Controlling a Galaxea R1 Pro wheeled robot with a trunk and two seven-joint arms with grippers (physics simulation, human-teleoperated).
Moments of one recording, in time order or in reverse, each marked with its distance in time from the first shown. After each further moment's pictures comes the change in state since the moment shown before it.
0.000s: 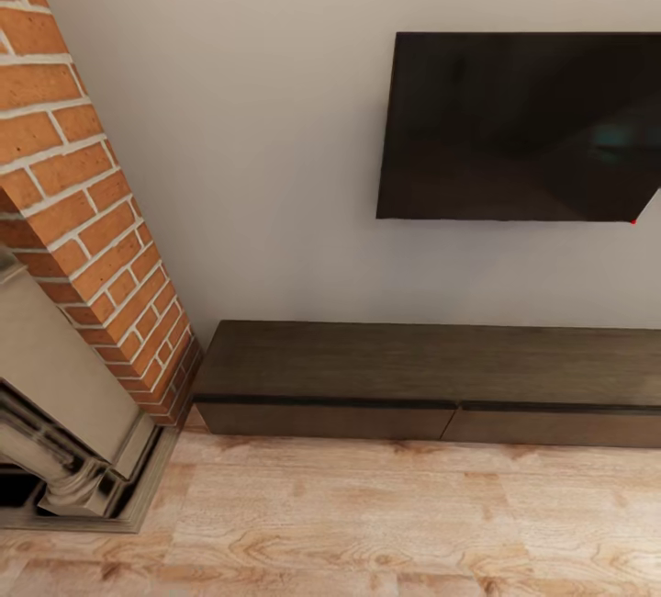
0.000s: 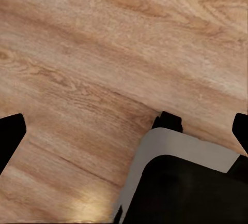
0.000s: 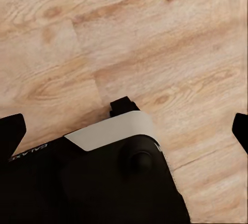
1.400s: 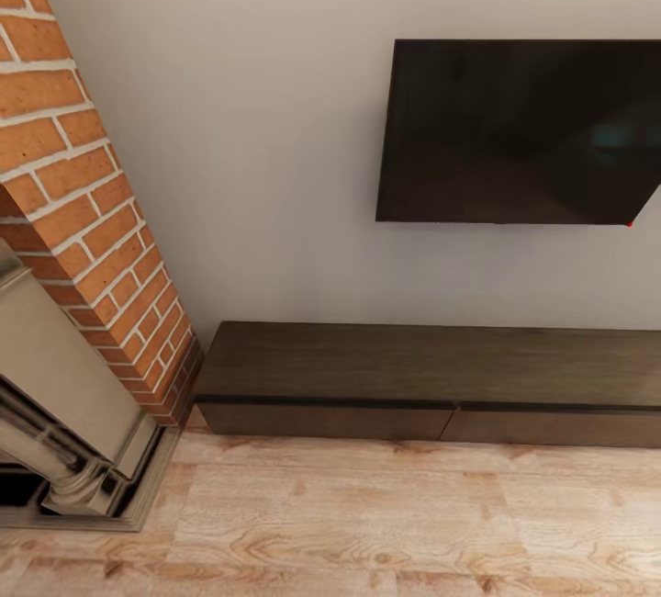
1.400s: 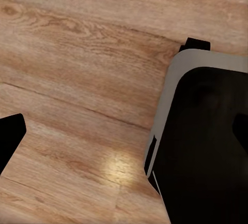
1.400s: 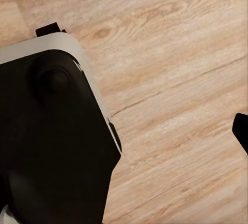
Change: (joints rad) left arm 0.128 -0.006 0.005 0.030 -0.116 0.016 -0.003; right arm 0.154 -0.071 0.003 0.059 -0.011 0.001 0.004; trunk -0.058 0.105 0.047
